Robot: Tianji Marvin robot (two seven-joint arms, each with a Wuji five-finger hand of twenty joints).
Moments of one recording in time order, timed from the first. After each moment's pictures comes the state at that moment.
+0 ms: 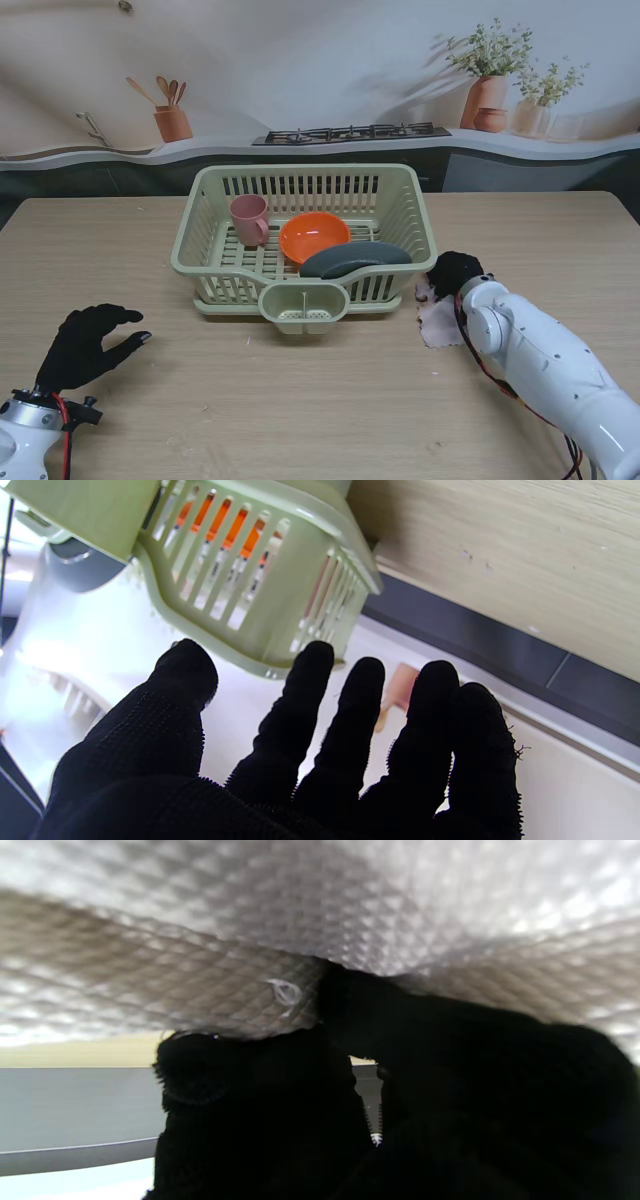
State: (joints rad) left arm 2.07 -1.15 -1.78 -1.68 0.74 -0.58 0.35; right arm -1.10 -1.07 0.85 -0.93 -0.77 0.01 -0.17; left_hand 0.68 -0.34 0.48 -0.11 0.94 0.33 0.27 0.42 0.74 0.44 0.60 0.44 0.56 0.63 0.78 0.70 0.23 0.63 1.20 0.73; right_hand 0.80 -0.86 1.37 -0.25 1.06 -0.12 1.22 0.28 1.06 0.24 0.95 0.57 0.93 0.22 1.15 0.48 0.77 0.24 1.61 0.72
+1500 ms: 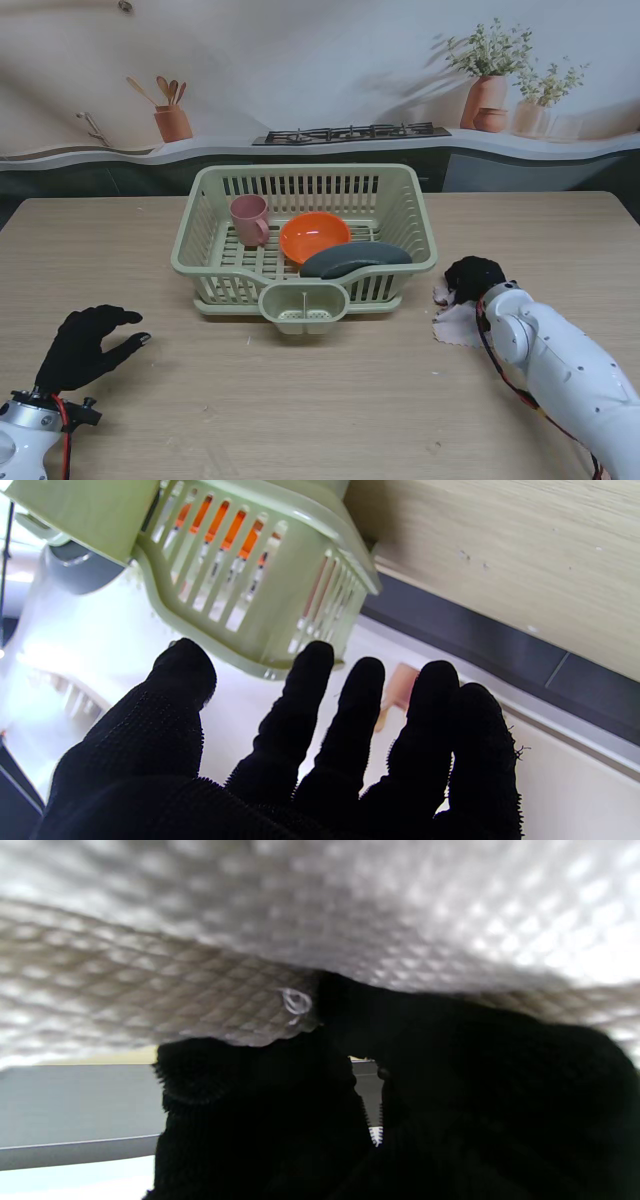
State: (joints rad) left arm 2.07 -1.15 -1.78 -1.67 0.75 -0.59 0.36; right arm -1.17 -1.04 0.98 -0.93 -0.84 -0.08 -0.19; left_hand 0.68 -0.34 0.46 -0.11 0.94 0.33 0.27 0.42 0.74 0.44 0.60 0.44 0.56 0.63 0.78 0.70 0.23 0.63 1.20 0.73; right_hand 0.80 -0.86 1.38 -0.25 1.06 -0.13 1.23 0.30 1.05 0.23 0.97 0.58 0.94 0.22 1.15 0.47 0.77 0.24 1.61 0.72
